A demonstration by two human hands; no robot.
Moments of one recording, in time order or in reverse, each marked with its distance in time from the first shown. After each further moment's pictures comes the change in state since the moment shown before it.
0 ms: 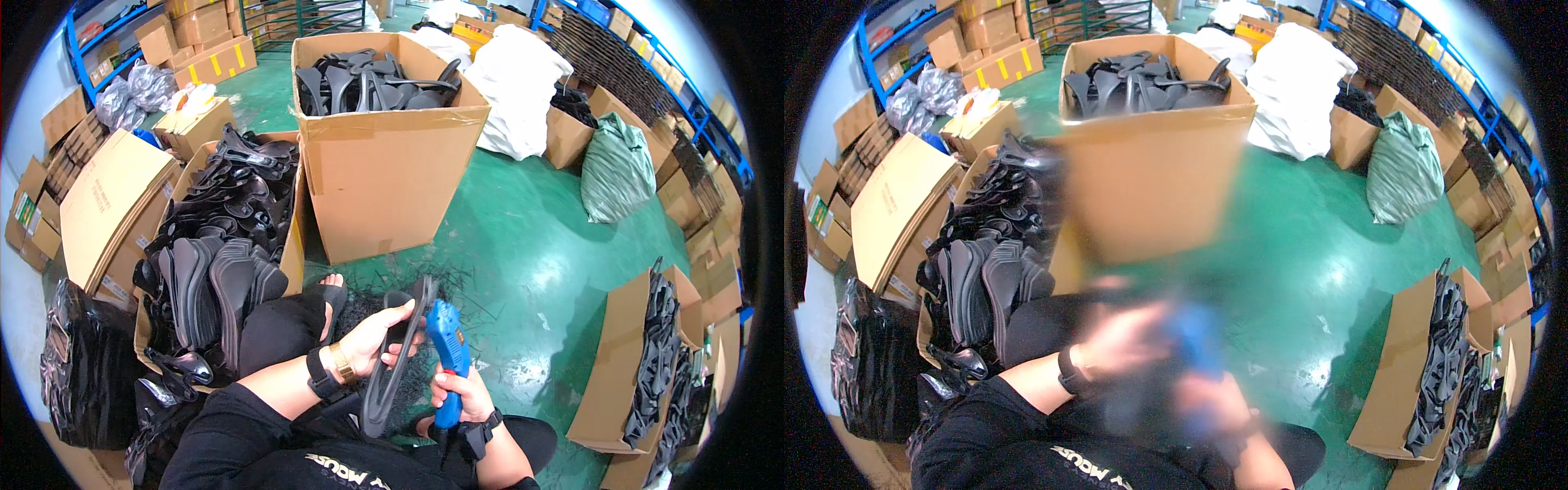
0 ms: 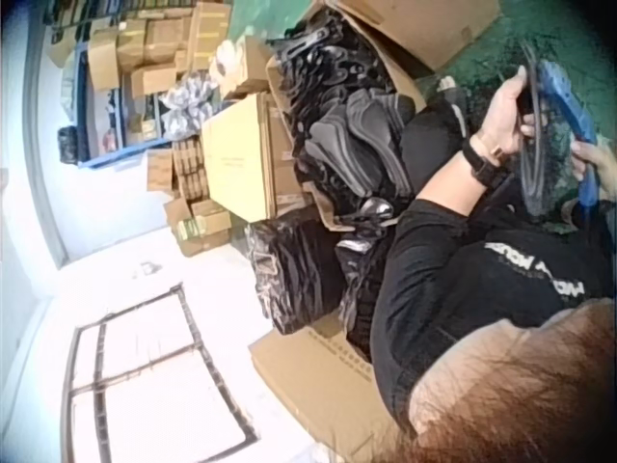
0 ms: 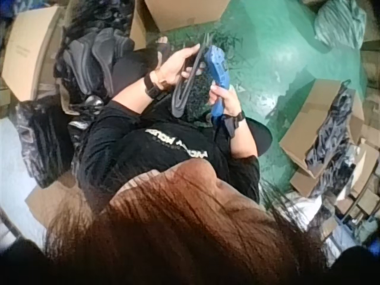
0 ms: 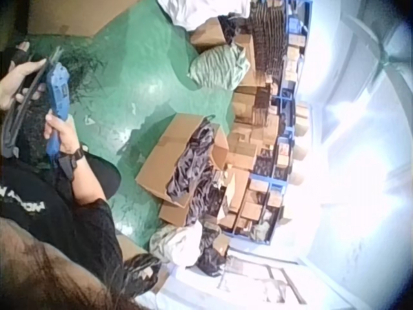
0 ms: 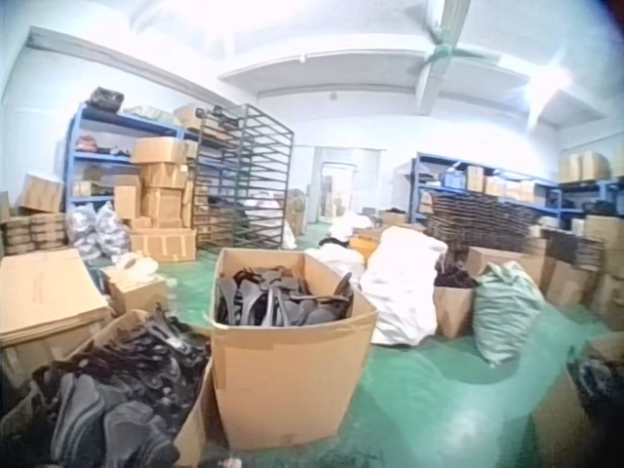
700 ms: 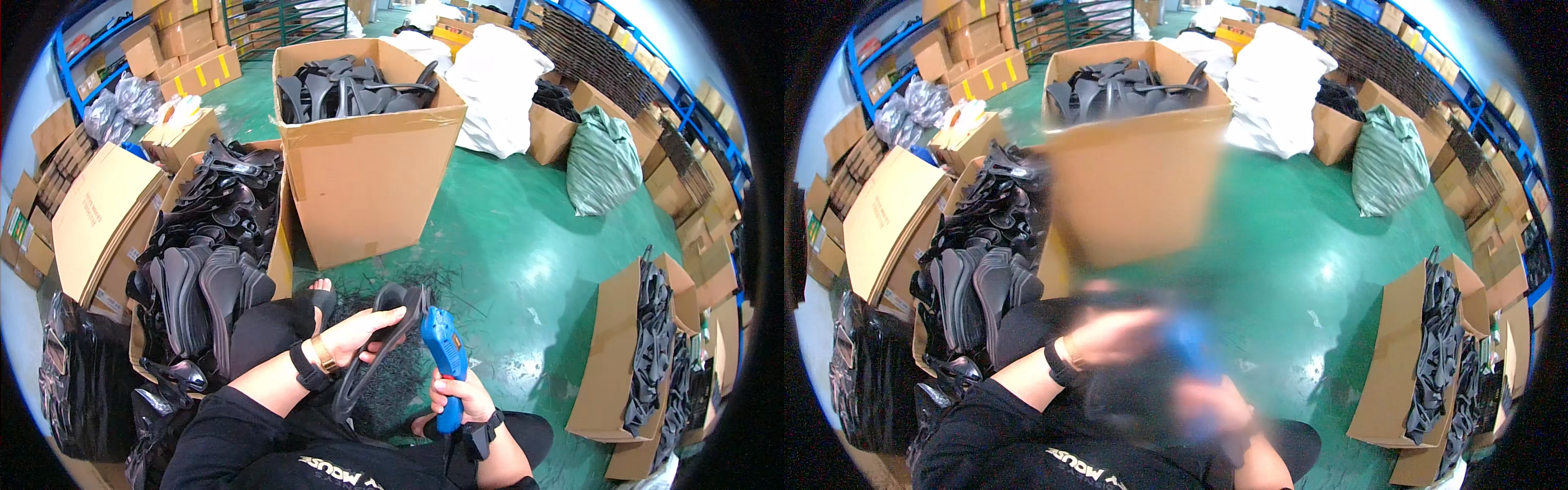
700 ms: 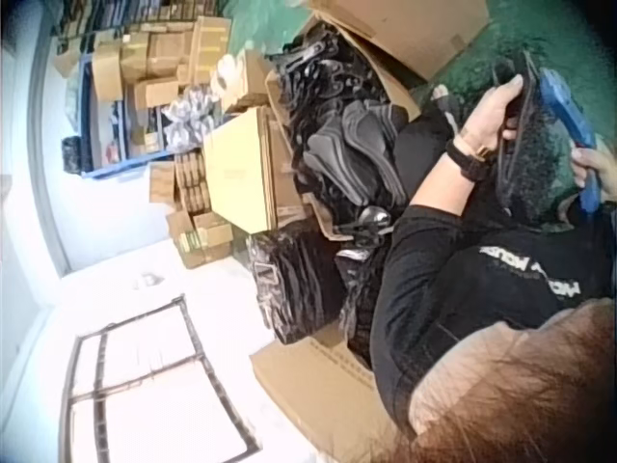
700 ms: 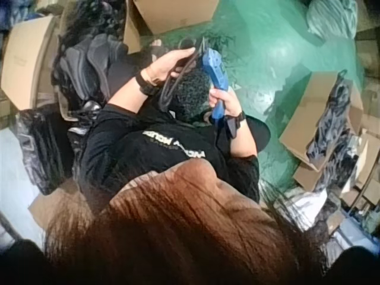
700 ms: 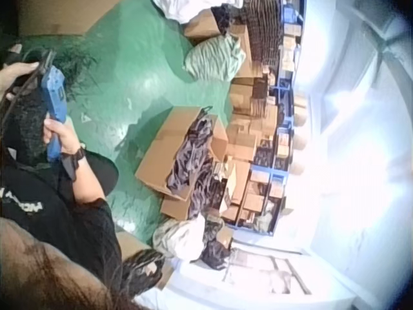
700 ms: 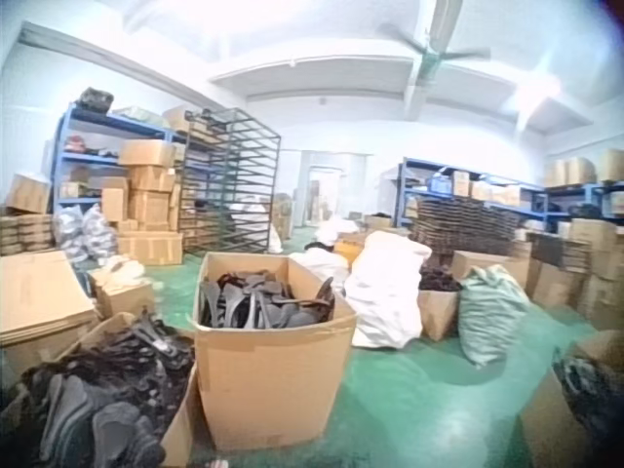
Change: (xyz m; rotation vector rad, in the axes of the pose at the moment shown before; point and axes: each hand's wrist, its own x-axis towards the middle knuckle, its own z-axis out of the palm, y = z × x) left_hand 0.031 -0.010 -0.042 0.207 -0.154 -0.008; right_hand -0.018 -0.002 -0.017 0.114 -0.138 0.060
